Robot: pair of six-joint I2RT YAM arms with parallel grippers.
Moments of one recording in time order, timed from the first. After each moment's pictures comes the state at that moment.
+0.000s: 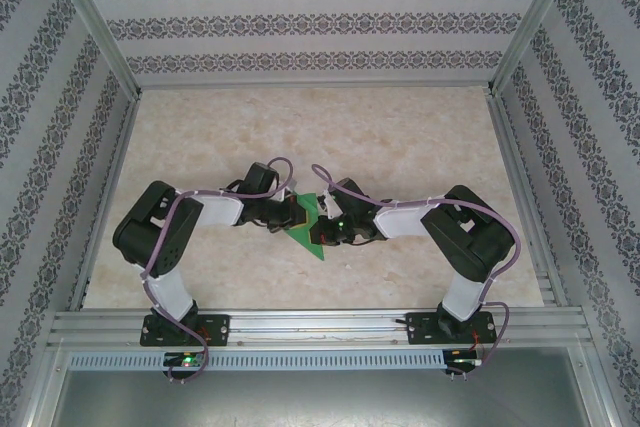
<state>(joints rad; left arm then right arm) -0.46 1.78 0.78 0.05 0.69 -0.75 0.73 1.77 0.76 0.03 -0.53 0.70</state>
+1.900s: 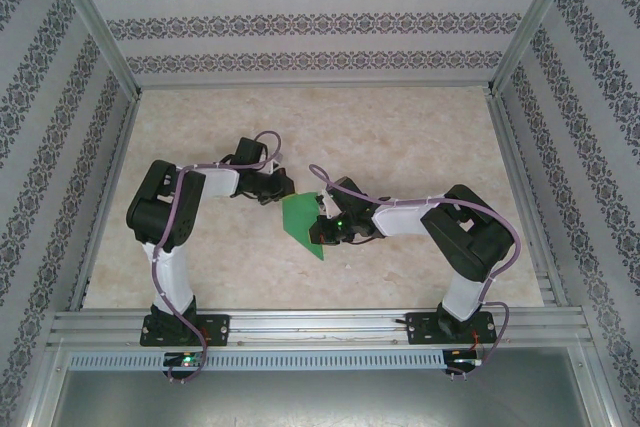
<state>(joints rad) -0.28 1.96 1.04 -0.08 0.63 -0.62 0.73 1.77 0.79 -0.02 -0.51 0.67</state>
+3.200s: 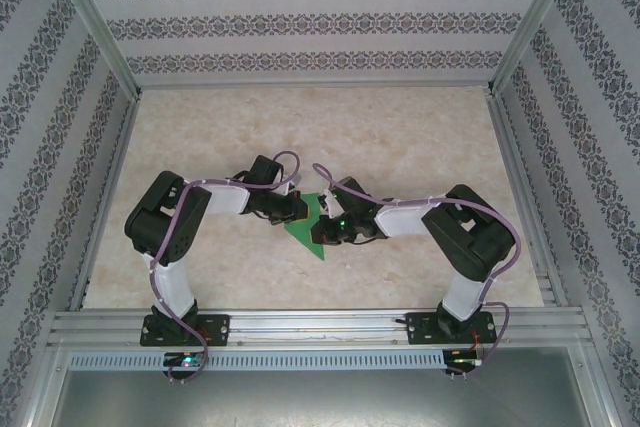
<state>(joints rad) -0.43 1.87 0.90 -0.06 0.67 -0.59 0.71 1.76 0.76 0.02 -0.55 0.68</state>
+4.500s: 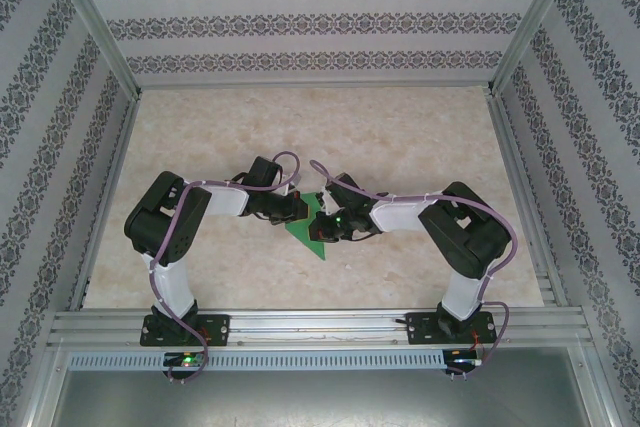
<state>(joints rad) -0.43 1.87 0.87 0.00 0.67 -0.59 0.72 1.79 0.84 -0.06 -0.53 0.71</state>
